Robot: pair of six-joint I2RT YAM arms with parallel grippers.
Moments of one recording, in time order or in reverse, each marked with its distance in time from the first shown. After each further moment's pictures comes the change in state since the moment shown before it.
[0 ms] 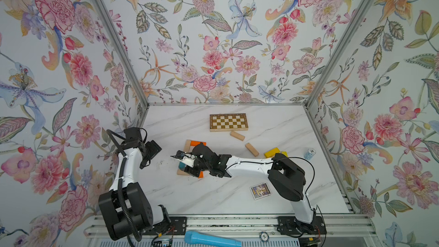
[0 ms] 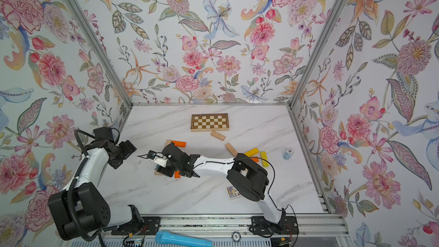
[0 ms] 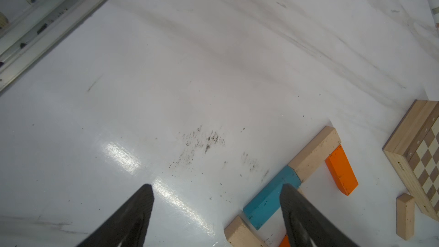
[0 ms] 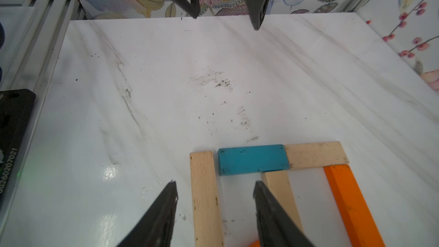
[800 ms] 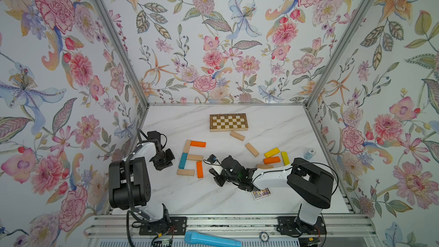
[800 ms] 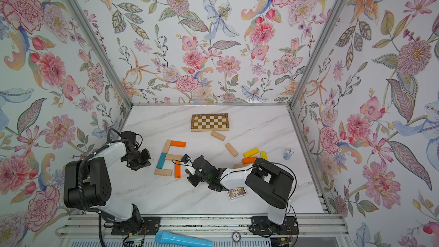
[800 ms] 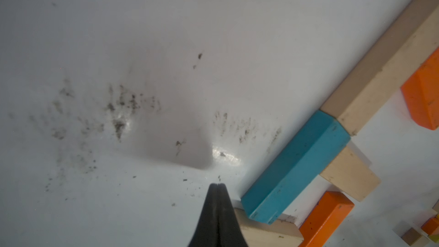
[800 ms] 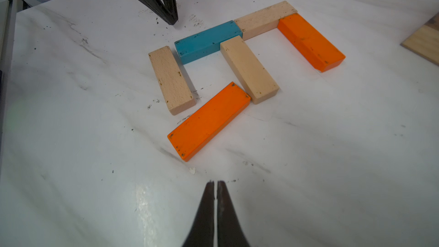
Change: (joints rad) left arm -0.201 0.284 -0.041 0.023 0.102 0.120; right arm -0.063 -0.216 -0.575 0.271 0.082 0.273
